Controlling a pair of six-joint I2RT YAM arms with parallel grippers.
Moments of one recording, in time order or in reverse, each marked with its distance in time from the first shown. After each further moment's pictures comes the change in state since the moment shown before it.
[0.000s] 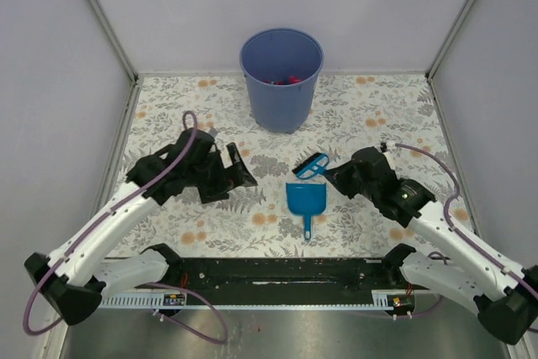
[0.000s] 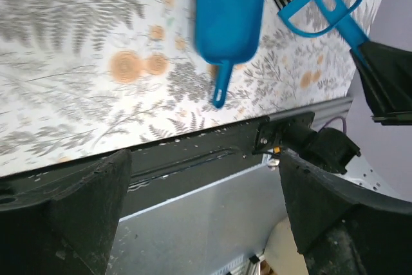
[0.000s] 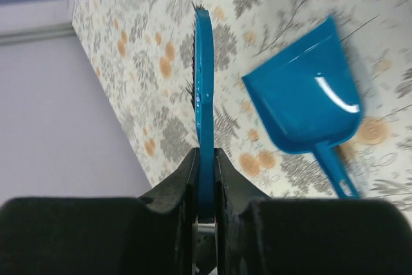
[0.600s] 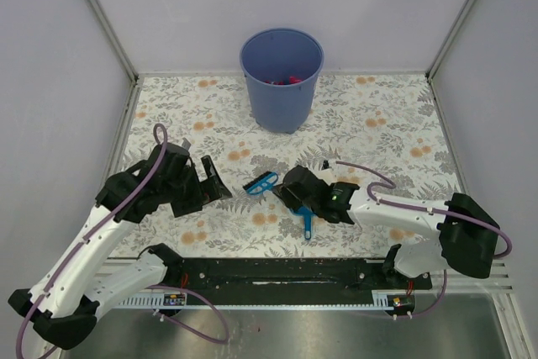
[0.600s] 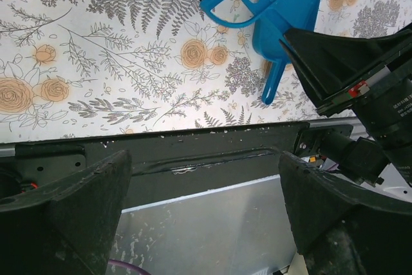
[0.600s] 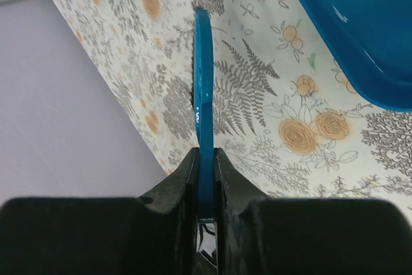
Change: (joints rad) left arm 0.119 -0.248 -0.015 -0.277 -0.114 0.075; right arm 0.420 0.515 0.046 0.350 0.137 0.394
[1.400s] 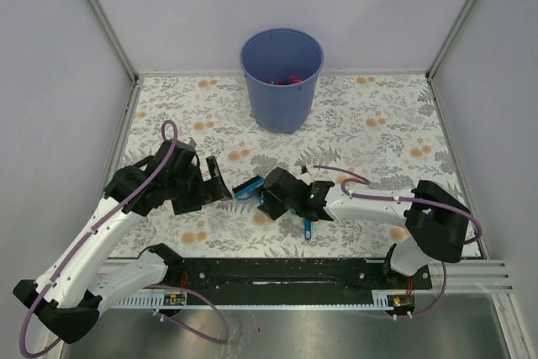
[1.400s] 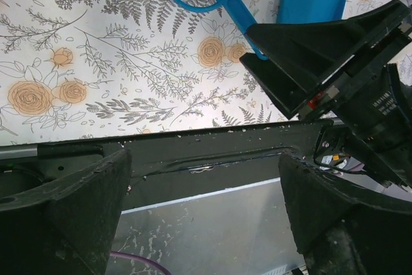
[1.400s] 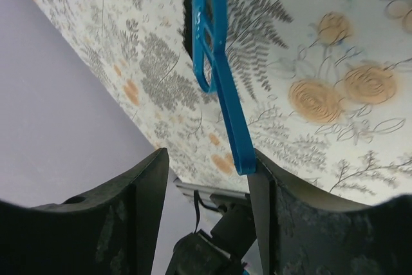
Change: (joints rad) left arm 0.003 0.048 0.000 -0.015 -0.007 0.063; right arm 0.050 0.194 0.083 0.065 -0.092 0.091
